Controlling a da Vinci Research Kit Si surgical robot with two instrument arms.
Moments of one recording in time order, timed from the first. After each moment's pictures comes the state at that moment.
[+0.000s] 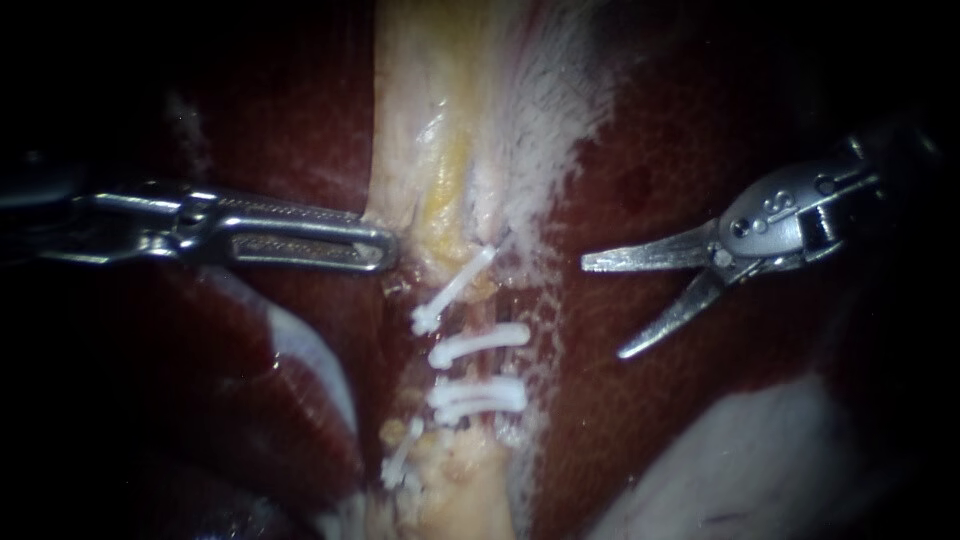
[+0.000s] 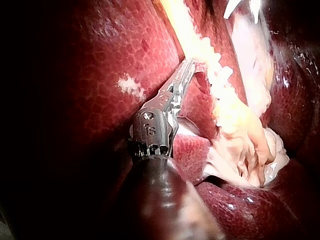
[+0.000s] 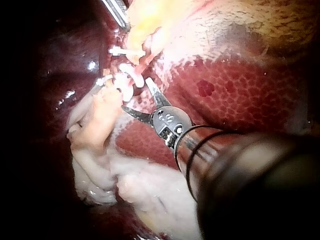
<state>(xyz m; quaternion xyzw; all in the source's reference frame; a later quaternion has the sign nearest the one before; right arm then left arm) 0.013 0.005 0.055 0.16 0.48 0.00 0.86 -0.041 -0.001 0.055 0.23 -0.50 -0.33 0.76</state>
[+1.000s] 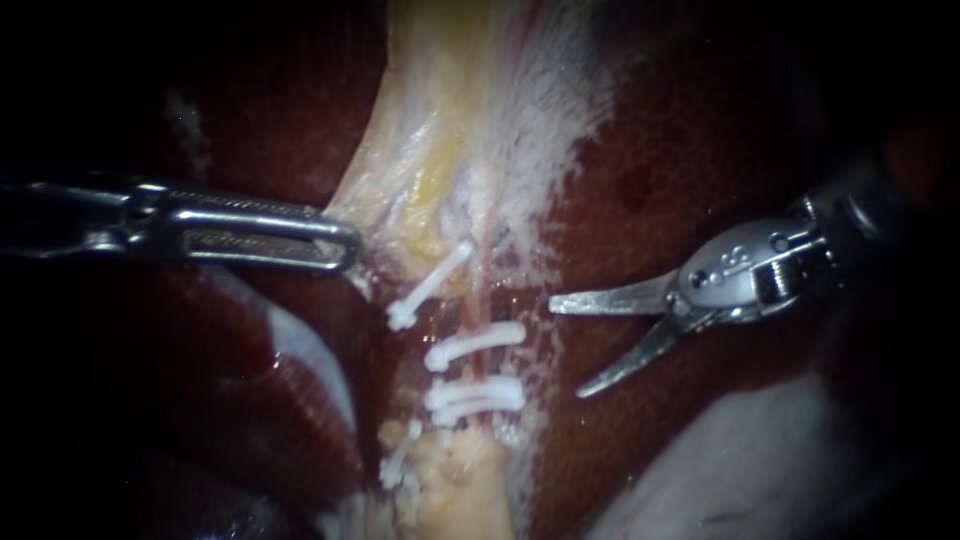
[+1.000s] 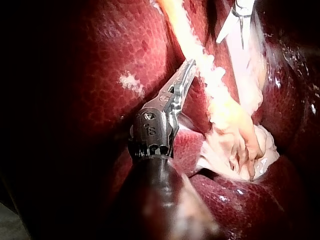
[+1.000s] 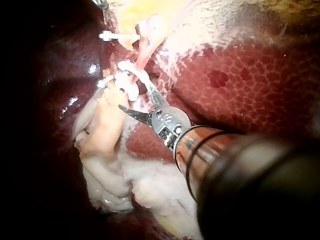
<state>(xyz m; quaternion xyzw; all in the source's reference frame) 0.016 0.000 0.059 0.21 0.46 0.04 0.86 -0.038 0.000 0.047 0.22 -0.53 -0.34 0.74</state>
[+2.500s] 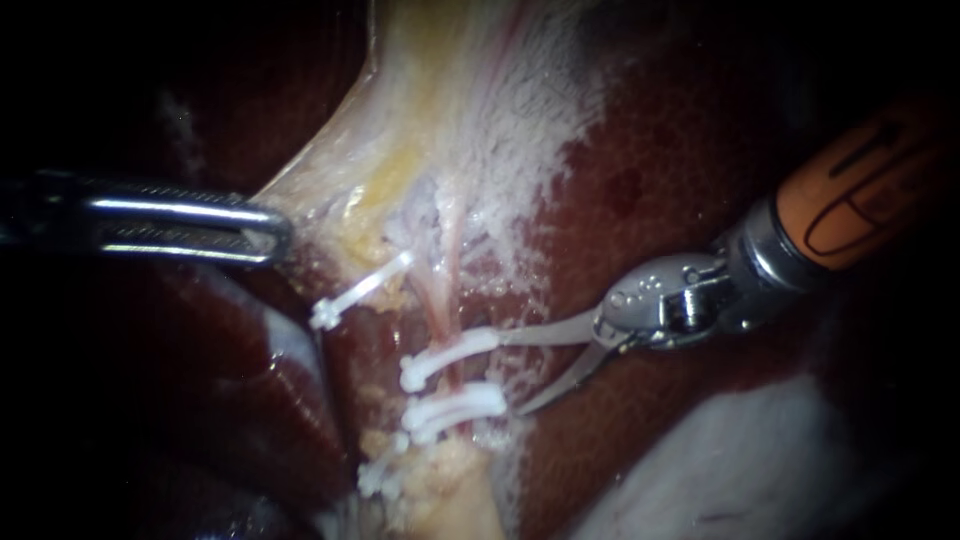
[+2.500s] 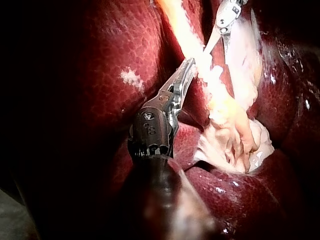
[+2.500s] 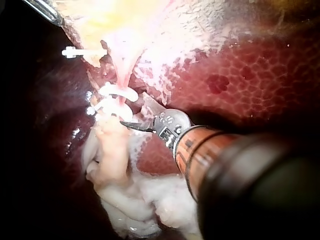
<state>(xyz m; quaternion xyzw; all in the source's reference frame) 0.020 -0.001 0.064 0.34 0.37 0.07 0.86 -0.036 0.001 0.044 0.21 -0.54 -0.34 0.74</state>
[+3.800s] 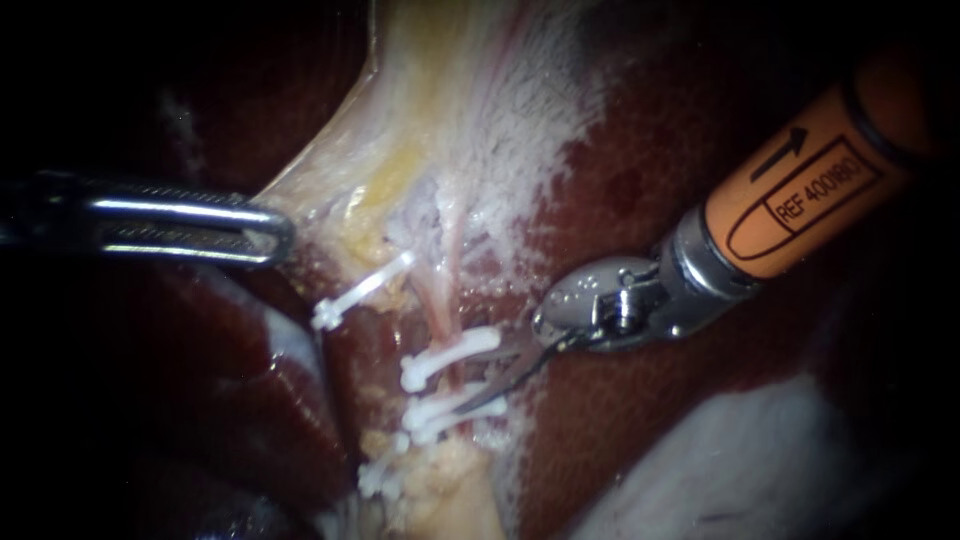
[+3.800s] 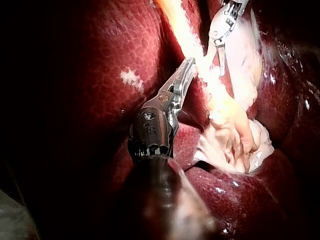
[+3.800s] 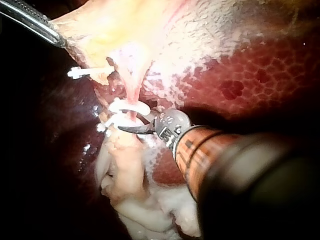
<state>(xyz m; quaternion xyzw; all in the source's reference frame) 0.024 -0.001 0.064 0.42 0.39 0.07 0.82 -0.036 0.001 0.044 0.21 -0.54 -0.34 0.74</state>
